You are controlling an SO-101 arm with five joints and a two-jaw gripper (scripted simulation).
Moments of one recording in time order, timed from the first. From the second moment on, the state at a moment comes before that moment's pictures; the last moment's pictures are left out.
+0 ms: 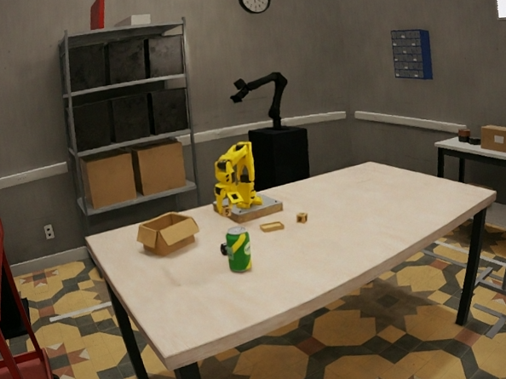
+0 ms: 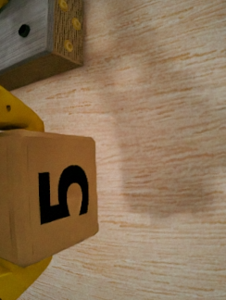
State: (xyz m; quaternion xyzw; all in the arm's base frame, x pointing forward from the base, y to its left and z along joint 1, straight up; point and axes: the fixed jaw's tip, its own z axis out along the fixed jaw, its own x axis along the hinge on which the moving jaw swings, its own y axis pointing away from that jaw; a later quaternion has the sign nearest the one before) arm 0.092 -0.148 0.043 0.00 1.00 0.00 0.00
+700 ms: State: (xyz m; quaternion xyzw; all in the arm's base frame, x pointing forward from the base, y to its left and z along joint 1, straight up) arm 0.087 -0.148 0.043 -0.17 0.99 0.00 0.00
